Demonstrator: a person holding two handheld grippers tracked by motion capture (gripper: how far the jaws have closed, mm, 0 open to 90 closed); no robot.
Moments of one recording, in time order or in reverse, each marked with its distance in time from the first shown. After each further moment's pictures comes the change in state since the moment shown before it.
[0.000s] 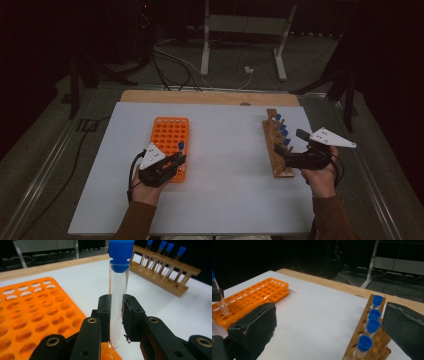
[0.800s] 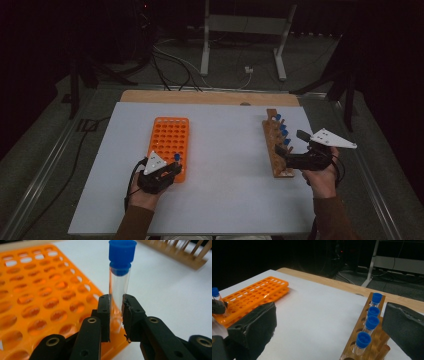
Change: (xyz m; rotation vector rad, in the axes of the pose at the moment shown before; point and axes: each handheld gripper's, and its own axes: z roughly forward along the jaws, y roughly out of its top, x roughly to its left) left arm 0.002 -0.026 0.005 0.155 0.045 0.009; right arm -0.002 -0.003 -0.001 0.007 0.005 0.001
